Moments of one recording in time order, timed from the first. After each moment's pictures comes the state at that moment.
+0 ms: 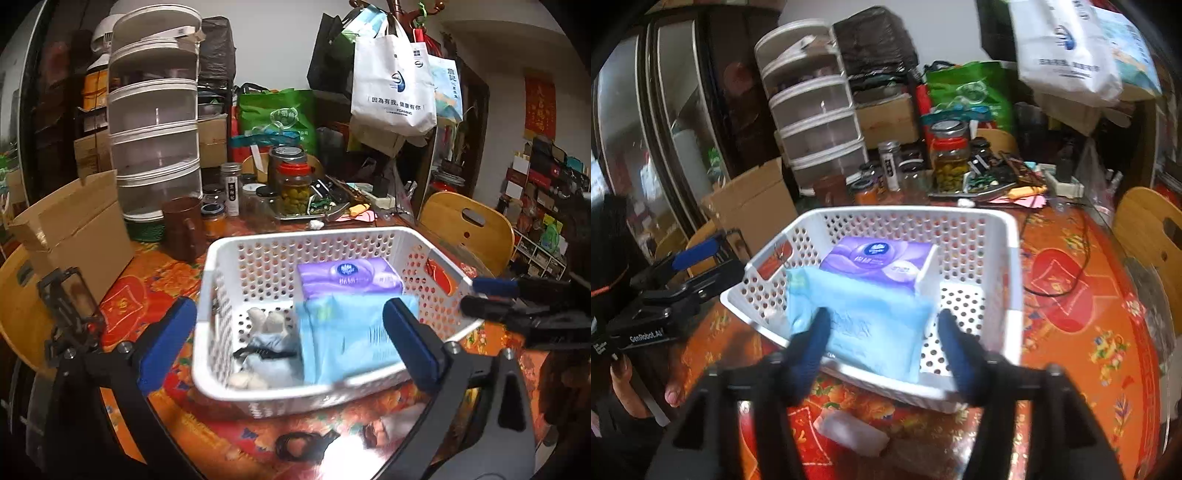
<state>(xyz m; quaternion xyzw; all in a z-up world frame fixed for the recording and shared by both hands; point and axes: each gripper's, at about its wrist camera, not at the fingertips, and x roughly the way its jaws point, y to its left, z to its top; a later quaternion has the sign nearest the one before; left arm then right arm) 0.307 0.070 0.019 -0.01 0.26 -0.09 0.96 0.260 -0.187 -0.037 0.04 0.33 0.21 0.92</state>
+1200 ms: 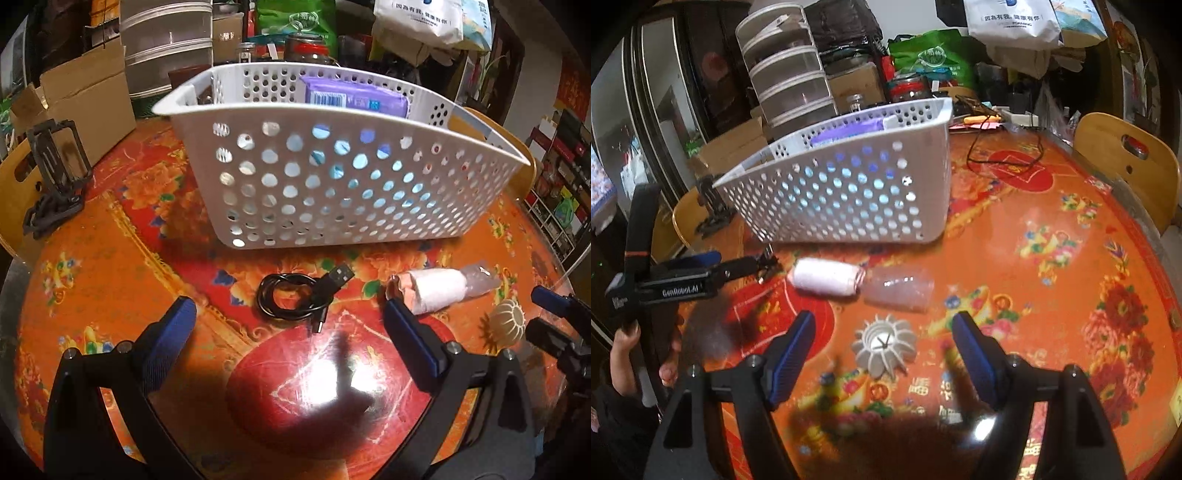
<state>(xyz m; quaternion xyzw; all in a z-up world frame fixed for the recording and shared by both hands) 0.249 0.054 -0.115 -0.01 0.42 -0.06 0.90 0.142 -0.223 -0.131 0.07 0.37 0.16 0.91</state>
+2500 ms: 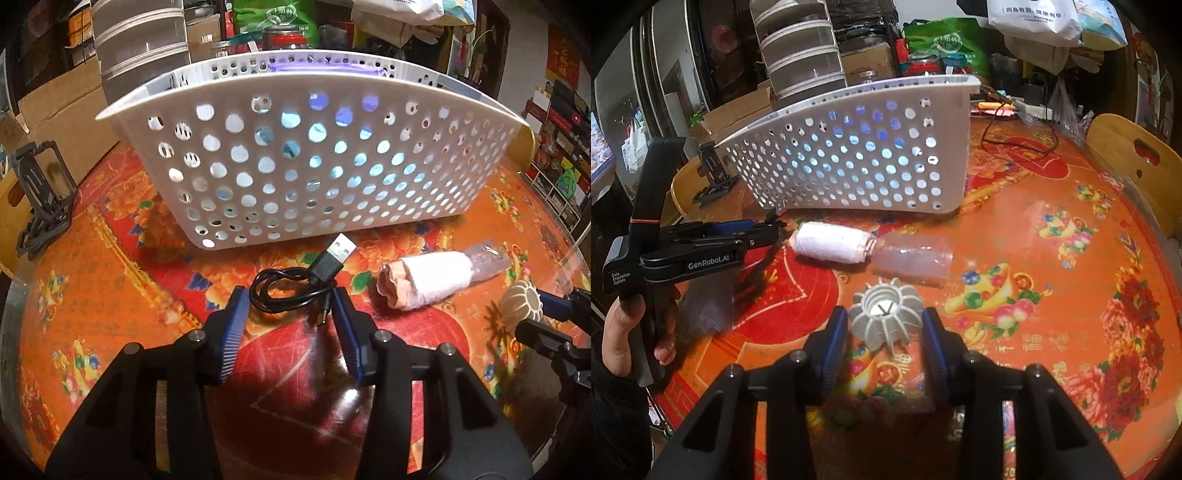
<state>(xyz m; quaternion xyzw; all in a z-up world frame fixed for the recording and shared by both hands) 0.254 0.031 -0.129 0.03 0.42 -0.07 0.90 0.140 -0.204 -0.152 0.03 0.40 0.17 0.90</state>
